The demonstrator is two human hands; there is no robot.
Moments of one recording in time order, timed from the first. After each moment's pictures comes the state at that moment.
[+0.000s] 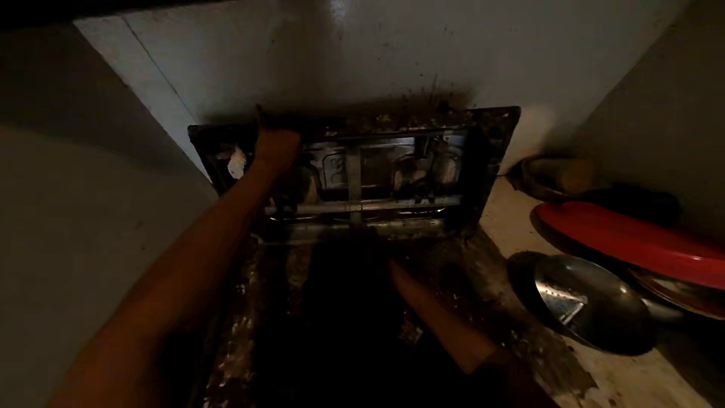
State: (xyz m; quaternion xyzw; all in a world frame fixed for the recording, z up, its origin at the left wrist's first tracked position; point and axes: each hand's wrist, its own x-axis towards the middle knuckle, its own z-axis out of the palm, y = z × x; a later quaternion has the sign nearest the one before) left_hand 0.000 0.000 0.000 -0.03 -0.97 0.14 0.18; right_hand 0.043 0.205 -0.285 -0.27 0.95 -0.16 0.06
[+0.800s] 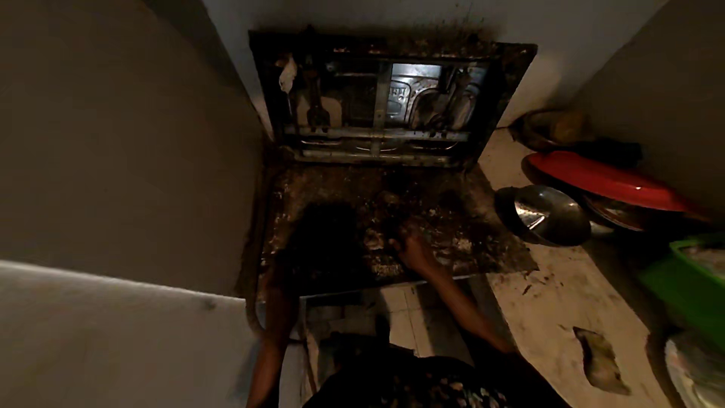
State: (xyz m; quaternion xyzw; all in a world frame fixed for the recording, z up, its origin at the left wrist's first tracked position) left_hand 0.477 -0.051 -0.296 0.15 -0.93 -0.28 0.16; right_hand 0.308 0.276 -0.266 -0.15 0.95 -0.26 0.12
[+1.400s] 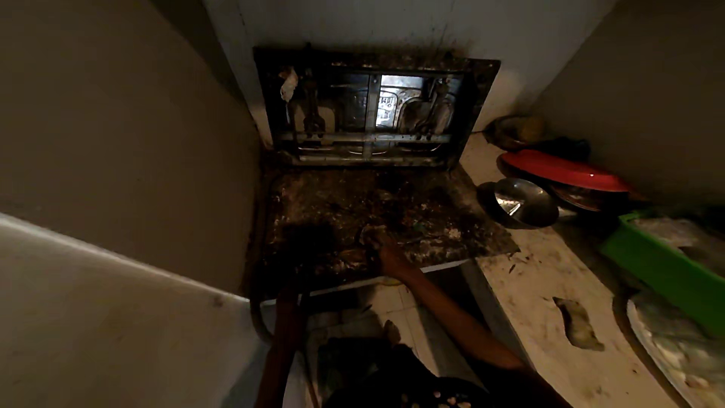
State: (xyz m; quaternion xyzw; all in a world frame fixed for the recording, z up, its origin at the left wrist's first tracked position) left_hand 0.517 -0.060 -0.331 0.10 -0.93 -0.35 0.08; right_hand 0.340 0.233 -0.331 -0.25 0.95 -0.17 0.09
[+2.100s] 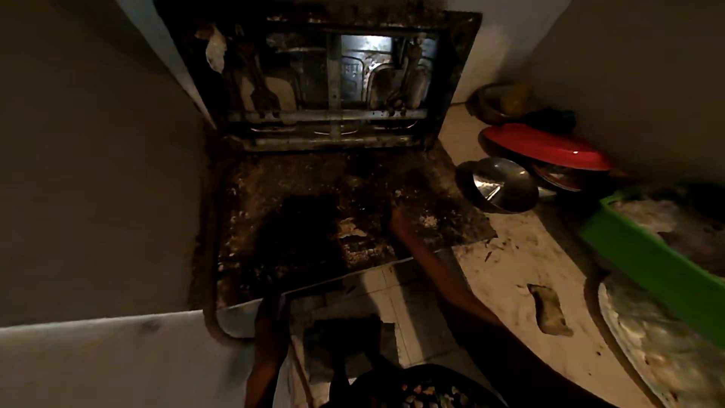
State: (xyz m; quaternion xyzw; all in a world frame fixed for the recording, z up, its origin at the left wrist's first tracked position) left_hand 0.525 -0.005 -0.339 0.15 -0.90 -0.41 0.06; right_hand 0.250 0.332 -0.325 0.01 0.96 -0.28 0.08
